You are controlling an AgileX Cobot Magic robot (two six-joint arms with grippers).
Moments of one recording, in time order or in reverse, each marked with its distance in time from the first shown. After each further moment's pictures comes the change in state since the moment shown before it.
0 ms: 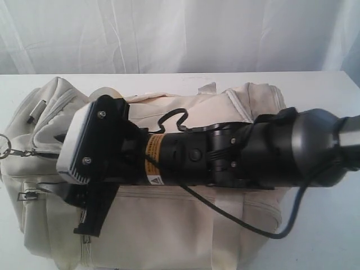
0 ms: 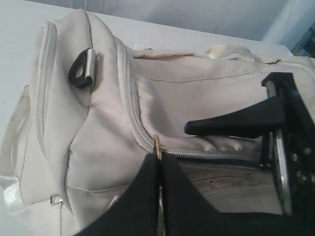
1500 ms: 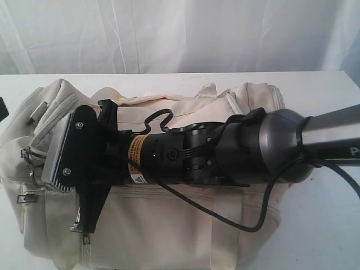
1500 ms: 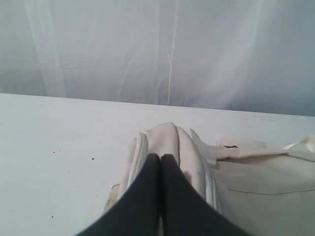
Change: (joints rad) left arm -0.002 0.274 -0.004 0.957 0.168 -0.811; right arm 0.029 0.063 -0.073 0.011 0.089 -0.093
